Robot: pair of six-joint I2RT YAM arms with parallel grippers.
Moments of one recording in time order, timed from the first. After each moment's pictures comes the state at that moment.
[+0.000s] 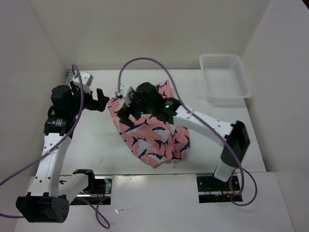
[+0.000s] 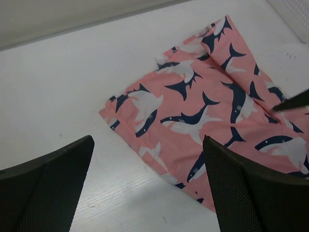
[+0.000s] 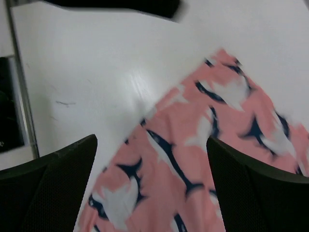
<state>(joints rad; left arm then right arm) 0.02 0.96 1.05 -0.38 0.38 0.07 0.96 1.73 1.59 -0.30 -0.25 -0.21</state>
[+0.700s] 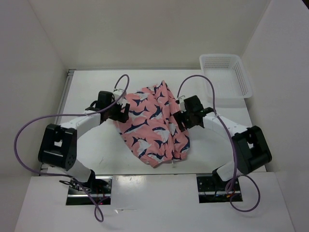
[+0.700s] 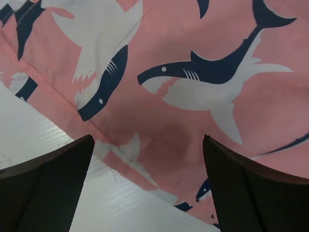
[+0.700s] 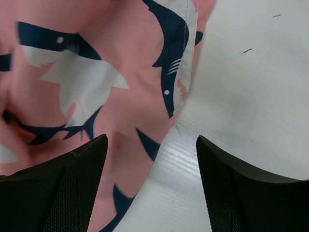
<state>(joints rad) -0.20 1.53 0.89 -0.15 0.20 0.07 0.41 1.46 0.88 -0.40 -0.02 -0.06</state>
